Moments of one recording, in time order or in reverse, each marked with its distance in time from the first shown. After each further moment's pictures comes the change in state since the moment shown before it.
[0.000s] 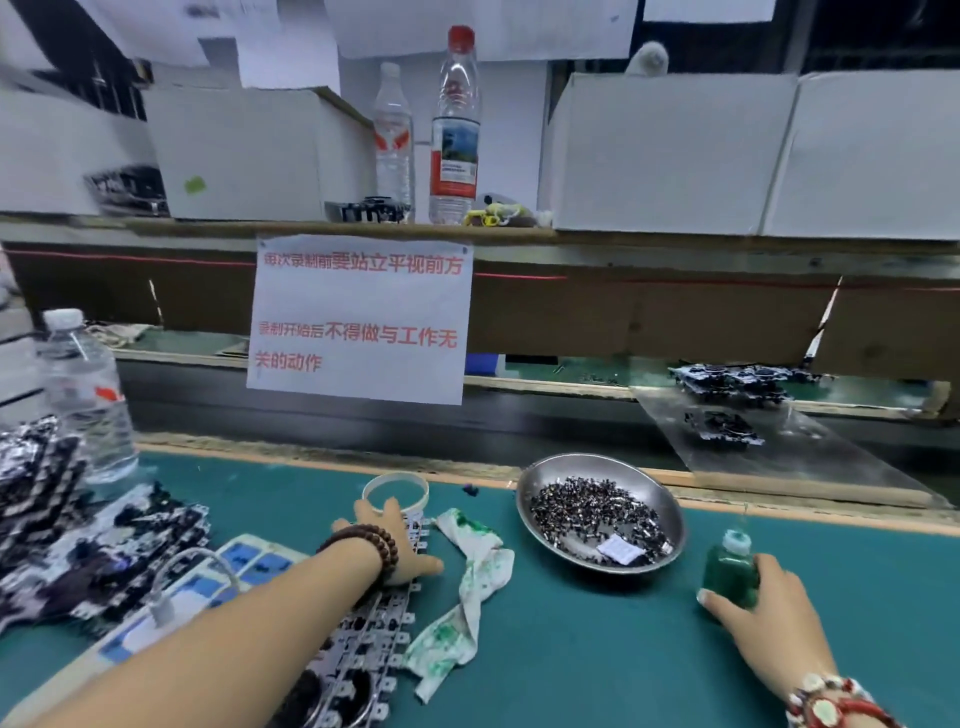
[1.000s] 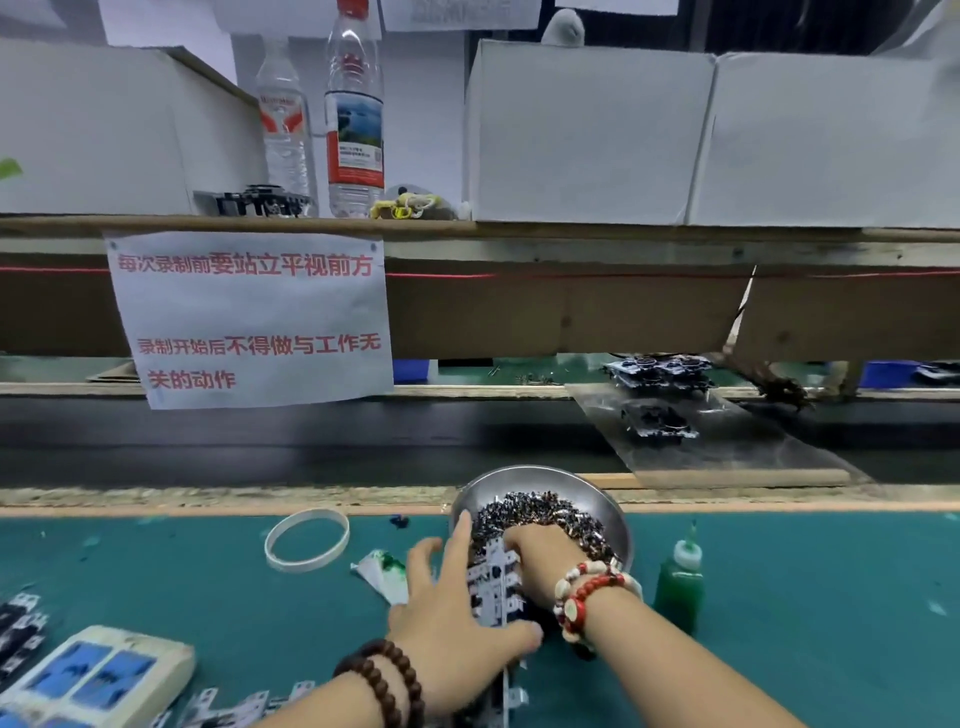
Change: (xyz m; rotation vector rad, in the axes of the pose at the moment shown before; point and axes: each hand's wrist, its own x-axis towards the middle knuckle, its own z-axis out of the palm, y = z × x) left_hand -0.049 0.083 0.020 -0.661 0.043 0.516; right_hand 0.049 -0.096 0.078 -0.406 -0.437 -0.500
